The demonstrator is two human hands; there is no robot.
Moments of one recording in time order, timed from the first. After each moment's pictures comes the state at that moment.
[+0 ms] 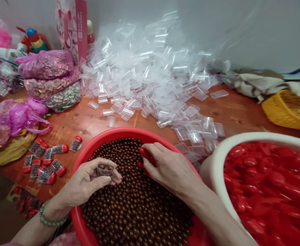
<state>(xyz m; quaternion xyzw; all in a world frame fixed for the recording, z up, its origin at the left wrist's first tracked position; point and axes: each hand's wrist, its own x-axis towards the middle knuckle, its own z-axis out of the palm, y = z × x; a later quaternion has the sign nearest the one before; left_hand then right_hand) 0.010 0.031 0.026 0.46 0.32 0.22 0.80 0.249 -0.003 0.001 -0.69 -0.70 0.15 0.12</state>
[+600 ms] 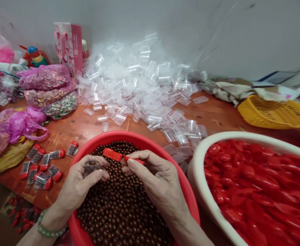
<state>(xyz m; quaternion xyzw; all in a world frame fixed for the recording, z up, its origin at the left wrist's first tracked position) 0.019 0.021 0.033 0.48 0.36 0.31 0.73 0.200 -0.027 0.039 -0.58 -0.35 0.43 0.60</state>
